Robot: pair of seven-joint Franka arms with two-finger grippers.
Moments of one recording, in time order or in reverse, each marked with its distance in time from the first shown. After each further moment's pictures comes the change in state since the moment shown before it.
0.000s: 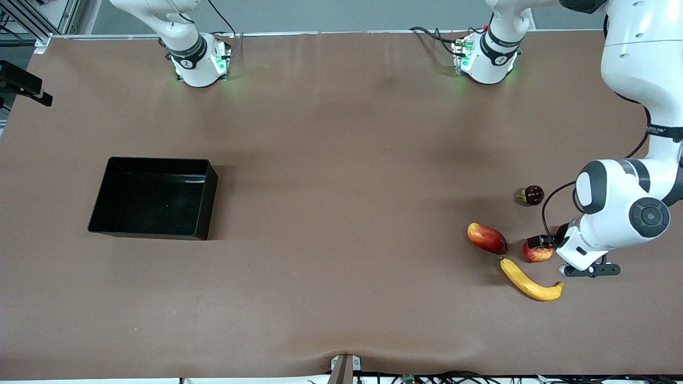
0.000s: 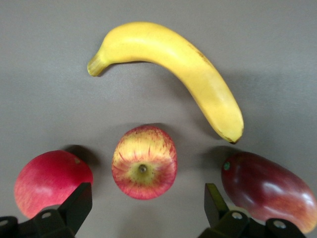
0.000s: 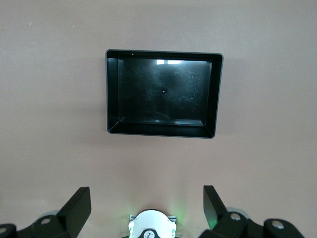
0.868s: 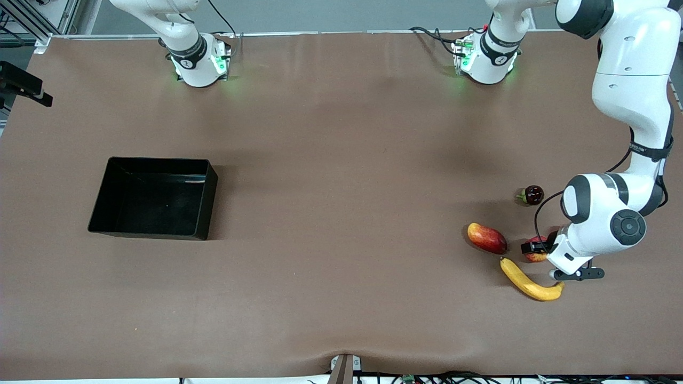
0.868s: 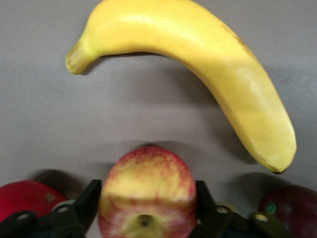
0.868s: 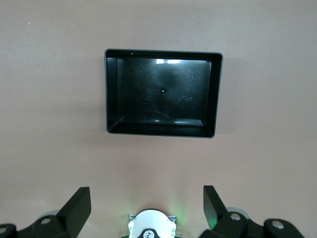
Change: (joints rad) left arm 0.021 0.109 0.000 0.001 0.000 0.113 0.013; right arm 0.000 0.011 -0.002 -0.001 -0.004 0.000 0.000
